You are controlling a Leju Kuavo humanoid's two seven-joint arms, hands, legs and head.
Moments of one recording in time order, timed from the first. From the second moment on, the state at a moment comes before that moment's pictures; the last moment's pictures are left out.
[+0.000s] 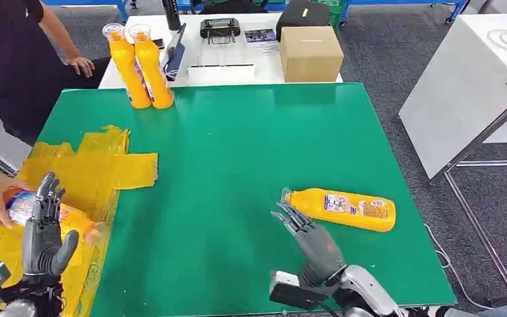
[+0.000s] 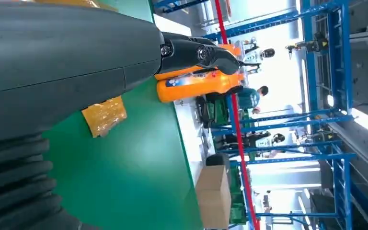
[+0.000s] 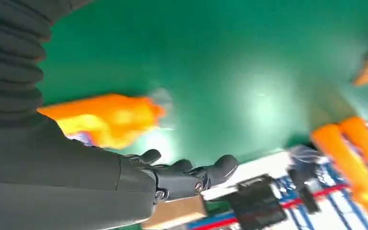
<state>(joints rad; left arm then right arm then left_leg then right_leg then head) 0.07 -0.13 0.38 -1.62 -0.10 -0.42 -0.64 0.08 -0.27 0.52 -1.69 0.77 -0.04 -0.08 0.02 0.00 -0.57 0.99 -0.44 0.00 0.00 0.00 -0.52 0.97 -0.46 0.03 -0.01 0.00</state>
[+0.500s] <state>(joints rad) 0.07 -0.14 0.38 -1.63 -0.09 -0.42 -0.63 0.12 -0.35 0.46 -1.73 0.80 0.03 0.03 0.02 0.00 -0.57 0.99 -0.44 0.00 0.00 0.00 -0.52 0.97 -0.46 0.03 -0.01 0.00</state>
